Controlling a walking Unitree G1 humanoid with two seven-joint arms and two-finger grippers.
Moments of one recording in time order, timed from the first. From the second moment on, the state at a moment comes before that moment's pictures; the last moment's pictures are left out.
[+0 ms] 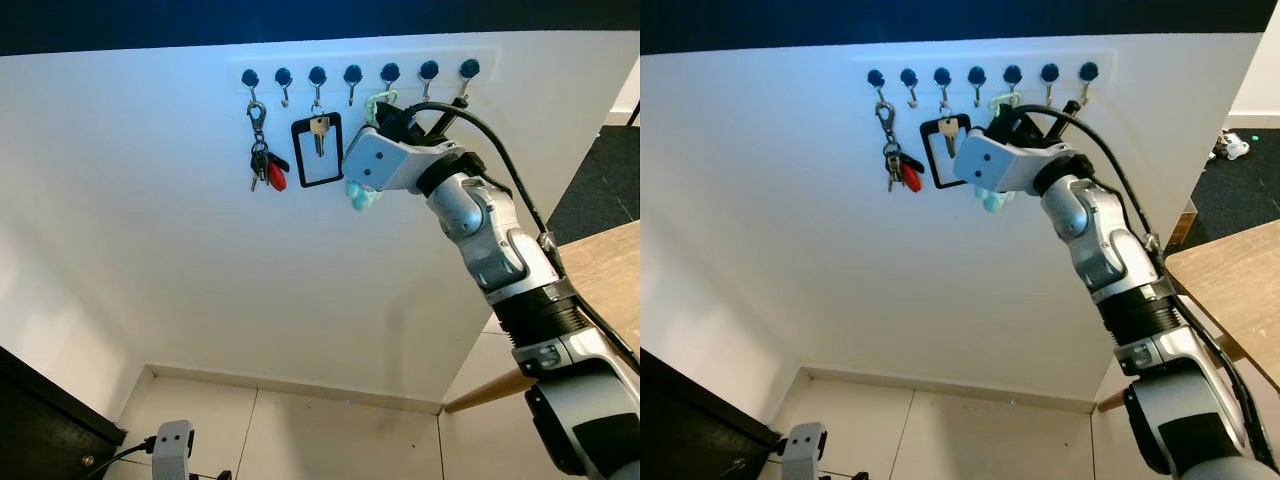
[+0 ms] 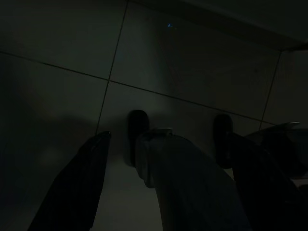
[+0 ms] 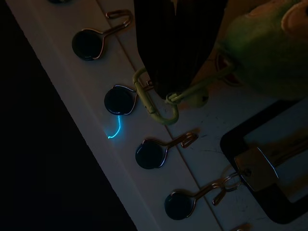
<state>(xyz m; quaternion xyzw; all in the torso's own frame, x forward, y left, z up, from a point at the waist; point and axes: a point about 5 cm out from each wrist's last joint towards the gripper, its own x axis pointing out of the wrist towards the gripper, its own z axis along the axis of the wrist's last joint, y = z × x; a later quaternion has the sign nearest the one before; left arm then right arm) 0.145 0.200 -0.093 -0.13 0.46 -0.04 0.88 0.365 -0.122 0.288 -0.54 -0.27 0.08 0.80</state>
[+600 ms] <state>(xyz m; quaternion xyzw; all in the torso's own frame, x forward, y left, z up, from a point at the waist) 0.145 0.200 -0.093 -0.13 0.46 -0.04 0.88 0.369 -0.126 0.284 -0.53 -0.23 0.09 0.81</state>
